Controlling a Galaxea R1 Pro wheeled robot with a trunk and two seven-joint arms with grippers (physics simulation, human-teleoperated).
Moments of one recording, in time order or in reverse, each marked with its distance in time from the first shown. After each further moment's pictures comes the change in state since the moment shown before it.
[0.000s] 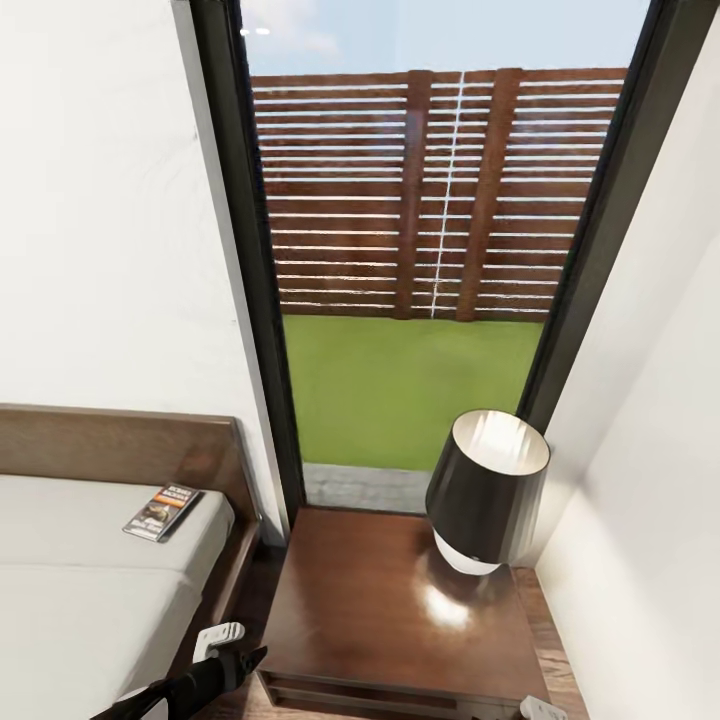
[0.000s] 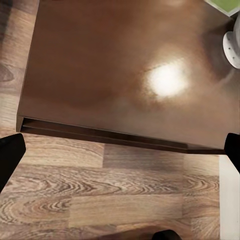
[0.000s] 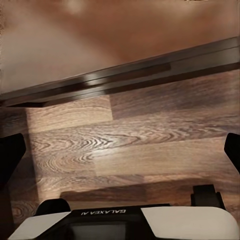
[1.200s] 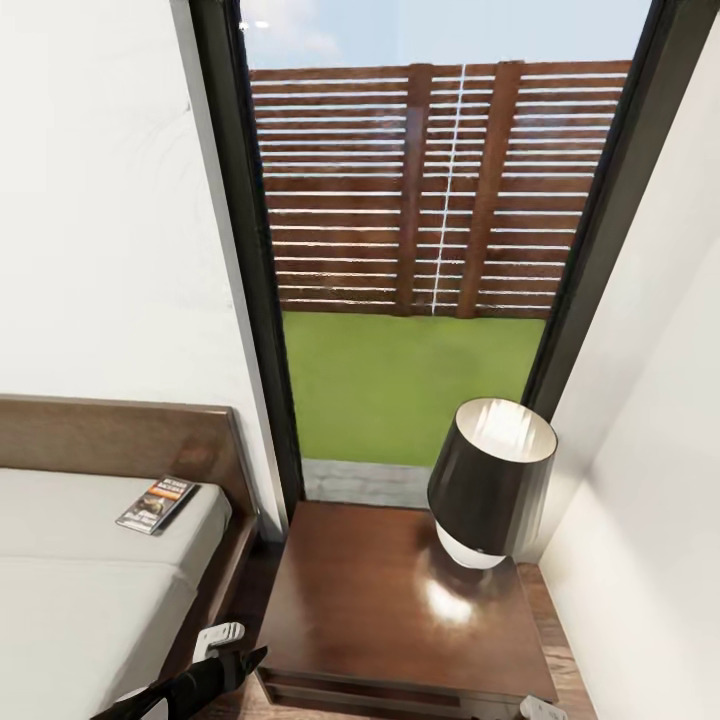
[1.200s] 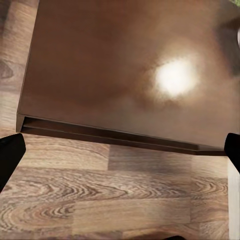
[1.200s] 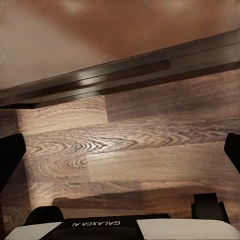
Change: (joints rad) left arm 0.000 0.000 0.000 0.000 0.000 0.000 0.001; right arm 0.000 0.000 0.000 0.000 0.000 0.000 0.000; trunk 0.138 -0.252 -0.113
